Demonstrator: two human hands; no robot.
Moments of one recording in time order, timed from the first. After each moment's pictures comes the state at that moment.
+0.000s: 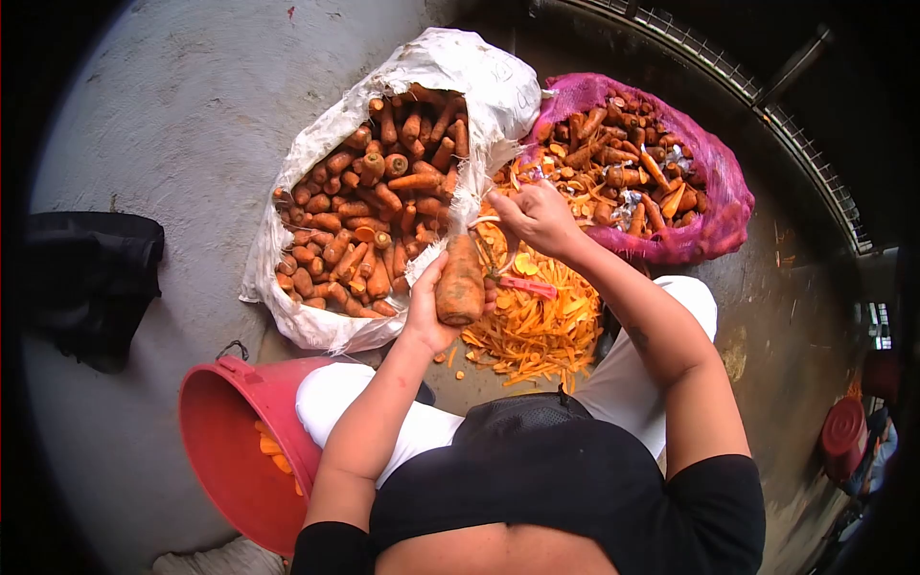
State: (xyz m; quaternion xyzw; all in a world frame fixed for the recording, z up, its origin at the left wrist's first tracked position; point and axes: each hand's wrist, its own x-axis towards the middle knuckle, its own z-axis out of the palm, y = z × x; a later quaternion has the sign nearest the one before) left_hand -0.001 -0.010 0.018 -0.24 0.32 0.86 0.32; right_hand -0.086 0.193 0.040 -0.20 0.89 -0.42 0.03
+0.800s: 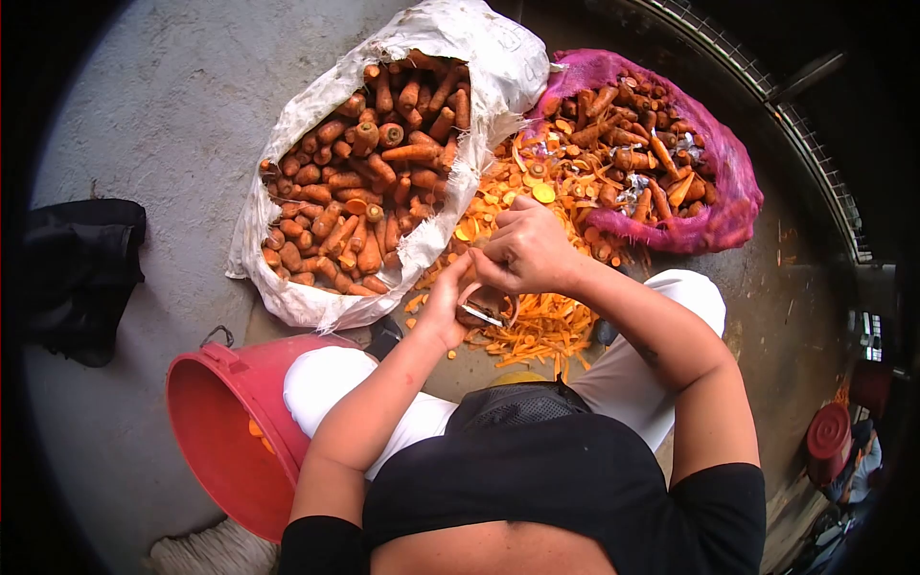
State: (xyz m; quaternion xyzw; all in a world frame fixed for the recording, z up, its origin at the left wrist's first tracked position) left_hand 0.005 0.007 -0.003 -0.27 0.35 0.83 0.35; right_hand -0.055 0.171 0.026 -0.42 0.83 -0.33 -0.12
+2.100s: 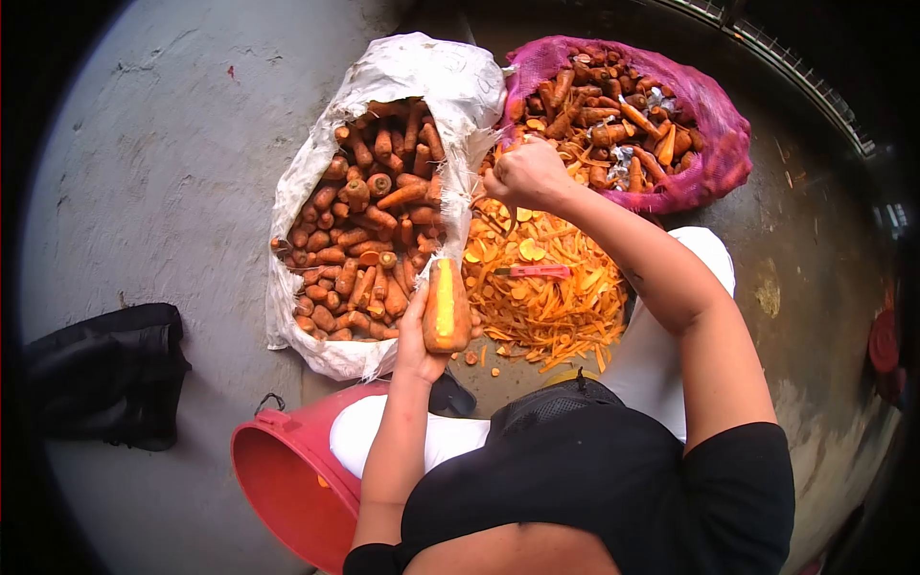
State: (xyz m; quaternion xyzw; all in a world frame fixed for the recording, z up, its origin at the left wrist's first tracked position) left_hand 0.008 -0.029 0.022 -0.24 0.41 0.83 0.31; right_hand -0.130 0.218 -0.002 -0.17 0.96 -0.20 -0.11
